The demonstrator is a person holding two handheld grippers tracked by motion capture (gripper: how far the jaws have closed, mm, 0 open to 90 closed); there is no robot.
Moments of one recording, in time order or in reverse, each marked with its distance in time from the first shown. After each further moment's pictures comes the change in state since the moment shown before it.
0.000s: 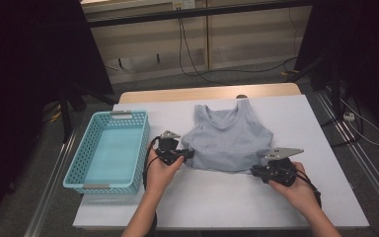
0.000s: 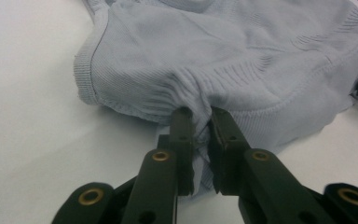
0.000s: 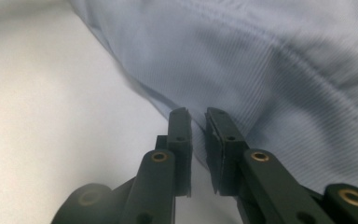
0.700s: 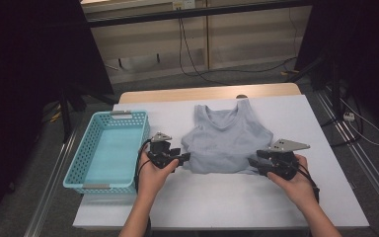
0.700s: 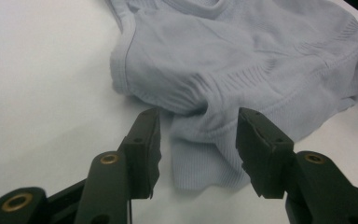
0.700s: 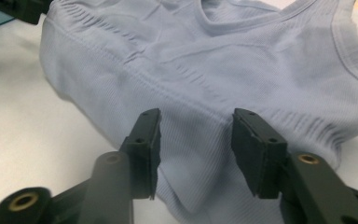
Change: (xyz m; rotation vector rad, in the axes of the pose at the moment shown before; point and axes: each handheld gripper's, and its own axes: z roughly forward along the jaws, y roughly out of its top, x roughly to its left) left arm 0.004 -0.010 -0.024 -0.024 0.041 -0.013; right arm -0.004 0.018 -0.006 -0.142 -0.091 0.031
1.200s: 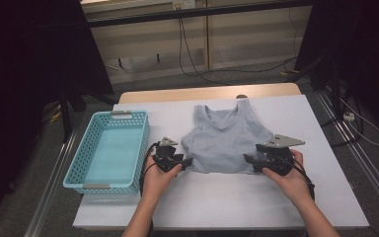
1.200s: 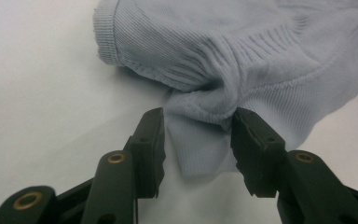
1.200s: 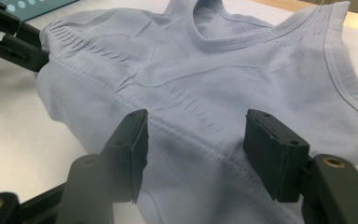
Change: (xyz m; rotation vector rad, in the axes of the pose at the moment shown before) left arm 0.000 -0.012 0.027 0.070 0.019 0.041; right arm 0.002 0.011 0.010 -0.019 -0.035 -0.010
